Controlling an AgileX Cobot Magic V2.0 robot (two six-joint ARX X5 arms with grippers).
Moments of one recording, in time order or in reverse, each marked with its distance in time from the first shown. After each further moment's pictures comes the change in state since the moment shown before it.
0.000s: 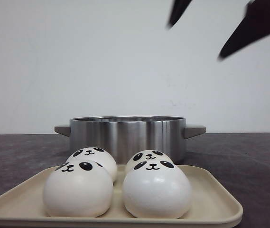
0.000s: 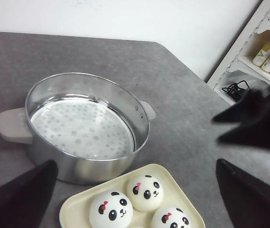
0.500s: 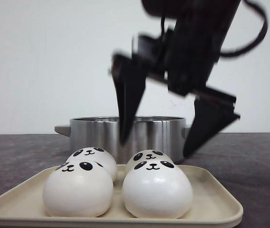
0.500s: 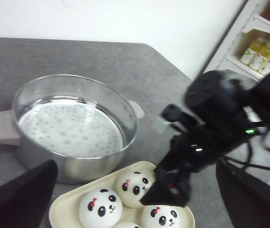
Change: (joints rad) left arm -0.047 -0.054 0.000 -0.027 0.000 0.000; right arm 0.099 0.423 0.000 0.113 0.056 0.102
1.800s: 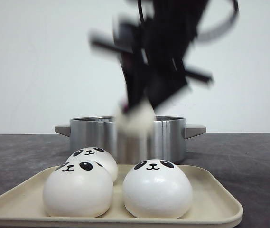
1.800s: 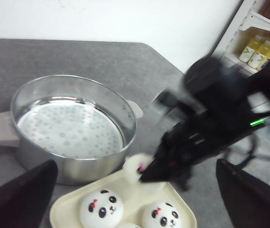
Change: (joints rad) left arm -0.024 -0.001 0.000 0.010 -0.048 0.002; right arm 0.085 -0.050 0.182 -0.087 0.048 -0.009
